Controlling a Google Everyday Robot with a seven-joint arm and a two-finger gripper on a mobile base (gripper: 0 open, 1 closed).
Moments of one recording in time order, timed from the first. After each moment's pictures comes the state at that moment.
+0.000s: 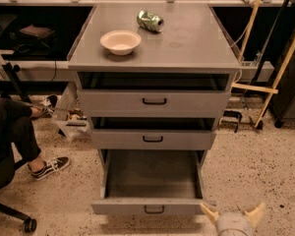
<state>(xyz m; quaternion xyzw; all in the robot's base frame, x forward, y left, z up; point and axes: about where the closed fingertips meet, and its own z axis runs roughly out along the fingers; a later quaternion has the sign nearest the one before) 0.425 -0.278 0.513 -0.05 0.83 -0.20 0.51</state>
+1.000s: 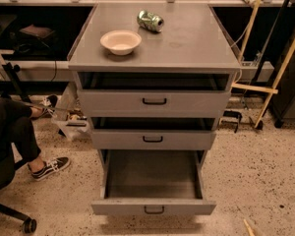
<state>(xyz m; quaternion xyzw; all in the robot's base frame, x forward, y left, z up) 0.293 -0.344 0.679 0.04 0.76 -0.38 0.52</state>
